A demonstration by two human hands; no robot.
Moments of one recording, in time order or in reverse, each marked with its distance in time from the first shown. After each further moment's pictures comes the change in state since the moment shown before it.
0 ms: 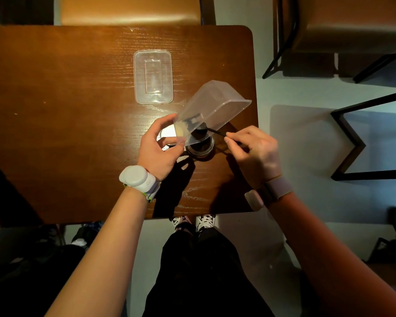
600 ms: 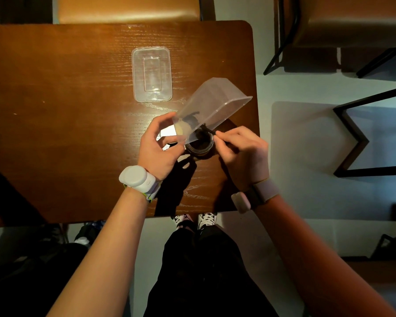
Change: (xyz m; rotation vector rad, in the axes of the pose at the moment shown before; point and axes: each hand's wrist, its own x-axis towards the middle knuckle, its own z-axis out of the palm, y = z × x) left_hand -0.001 -0.006 0.004 -0.048 0.007 0.014; right_hand -0.007 -0.028 0.012 0.044 0.069 0.030
